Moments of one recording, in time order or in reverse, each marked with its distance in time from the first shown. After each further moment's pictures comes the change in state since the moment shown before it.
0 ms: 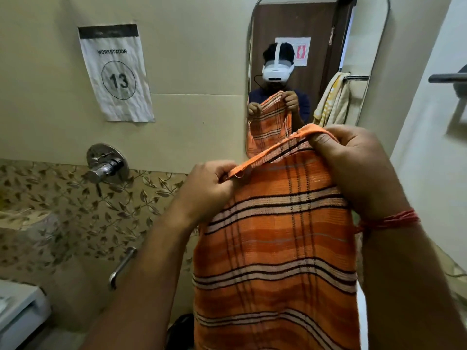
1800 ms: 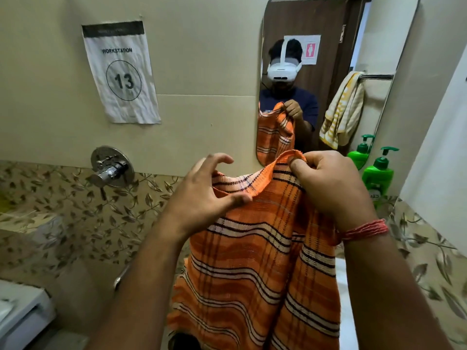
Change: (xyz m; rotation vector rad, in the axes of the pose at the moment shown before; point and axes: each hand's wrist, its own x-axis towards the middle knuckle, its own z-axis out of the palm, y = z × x) left_hand 0.006 -0.041 -0.018 0.162 0.023 -0.135; right_hand 0.026 0.023 0.059 -0.374 -0.086 0.073
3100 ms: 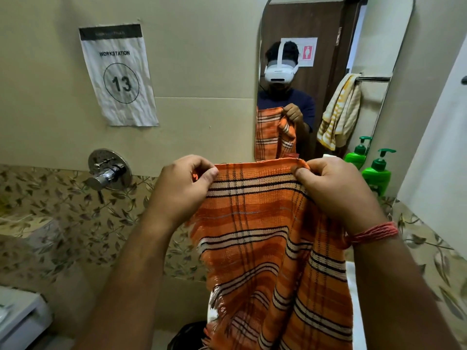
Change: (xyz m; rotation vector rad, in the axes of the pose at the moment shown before) left_hand 0.009 0.000 -0.020 -0.038 0.198 -0.002; right_hand 0.002 0.010 -0.006 -0.040 -0.082 0.003
